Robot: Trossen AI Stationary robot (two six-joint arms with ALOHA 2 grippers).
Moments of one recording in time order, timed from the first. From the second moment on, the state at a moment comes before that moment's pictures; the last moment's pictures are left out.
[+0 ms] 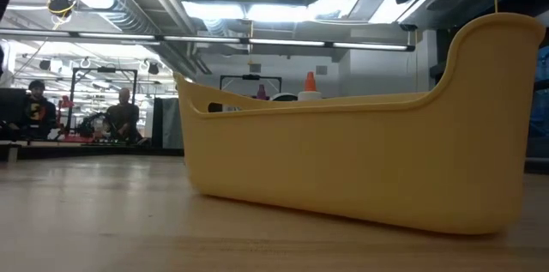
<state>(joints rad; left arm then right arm) -0.33 2.00 1.95 -0.94 0.02 -0.21 -0.14 0.85 0.77 -0.22 -0.15 -0.22</state>
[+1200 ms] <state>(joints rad) -0.32 2.23 1.94 -0.89 -0.03 -0.13 -0.14 0.85 0.77 -0.22 -0.15 -0.22</state>
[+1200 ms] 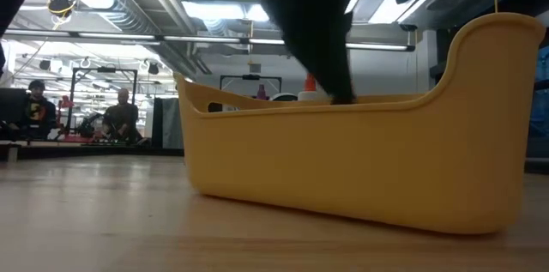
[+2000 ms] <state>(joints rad) -0.31 2.31 1.94 -0.83 -0.02 -0.08 -0.14 0.85 0.77 -0.22 -0.15 -0.22</state>
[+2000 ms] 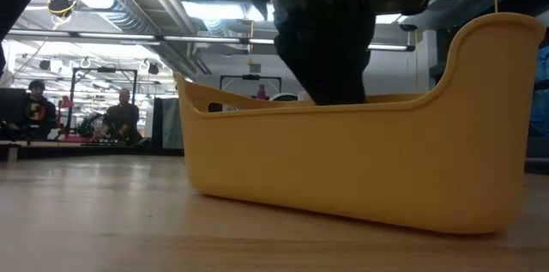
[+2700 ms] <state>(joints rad) -0.31 2.31 1.94 -0.80 0.03 -0.06 -0.14 0.85 0.77 -0.22 -0.15 -0.22</state>
